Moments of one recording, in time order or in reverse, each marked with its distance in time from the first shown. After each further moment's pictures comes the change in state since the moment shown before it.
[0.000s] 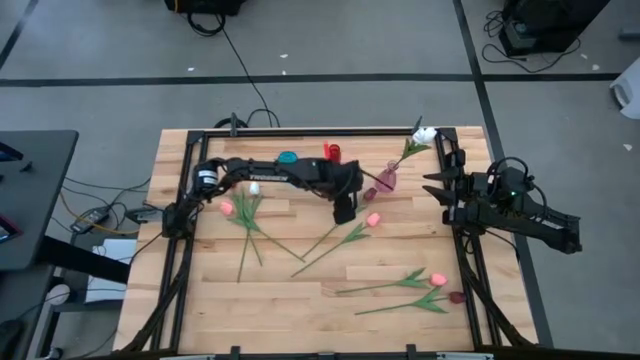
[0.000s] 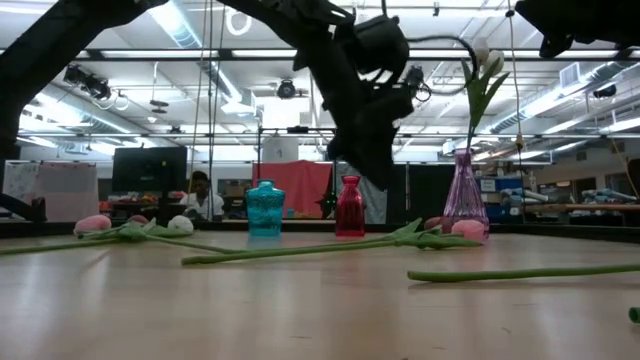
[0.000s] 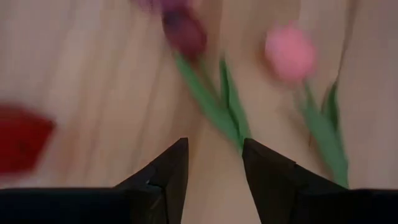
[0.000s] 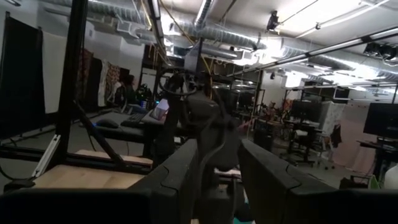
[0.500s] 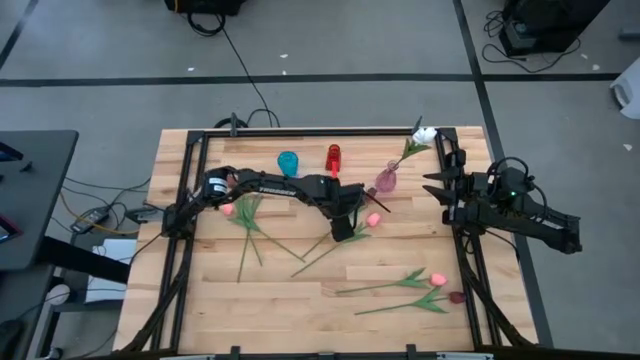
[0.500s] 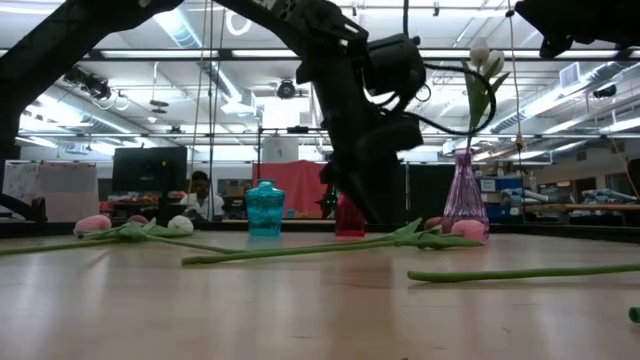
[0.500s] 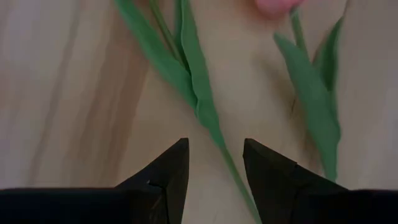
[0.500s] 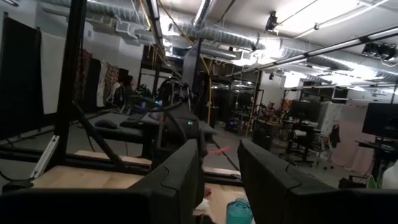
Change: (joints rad) left arm -0.069 0.084 -0.001 -0.042 0.017 -0.118; right arm 0.000 0.000 0.000 -0.003 0.005 -0.003
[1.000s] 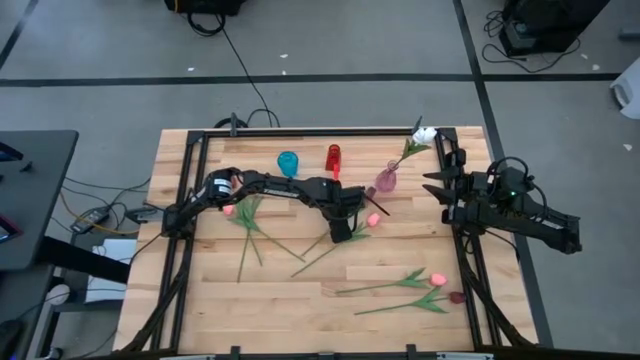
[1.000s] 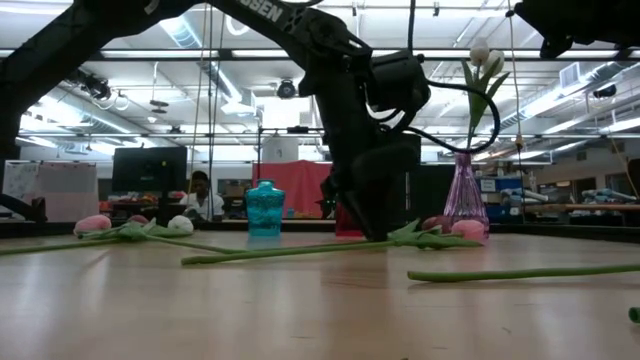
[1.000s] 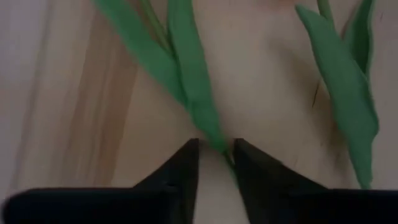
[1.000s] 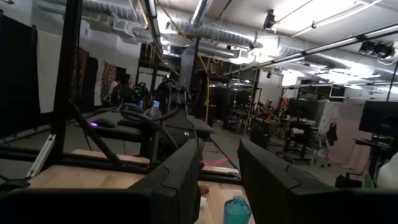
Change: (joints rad) left arm 0.000 0.046 0.001 0.009 0.005 0.049; right arm 0.000 0.000 0.000 0.000 0.014 -0.001
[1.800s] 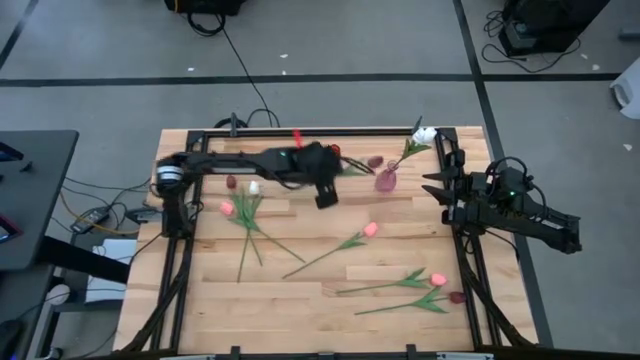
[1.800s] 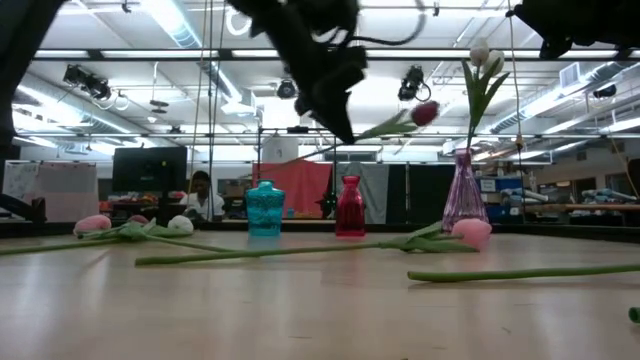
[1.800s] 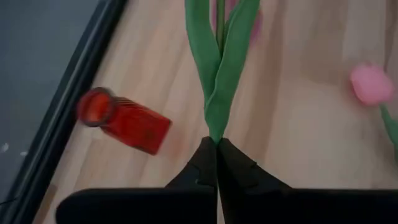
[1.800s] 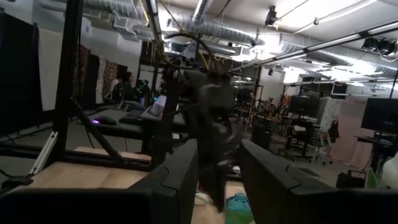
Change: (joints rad) left arm 0.122 -0.453 -0.293 0.207 -0.192 0.199; right arm 0.004 0.000 0.000 -0.014 -0.004 0.003
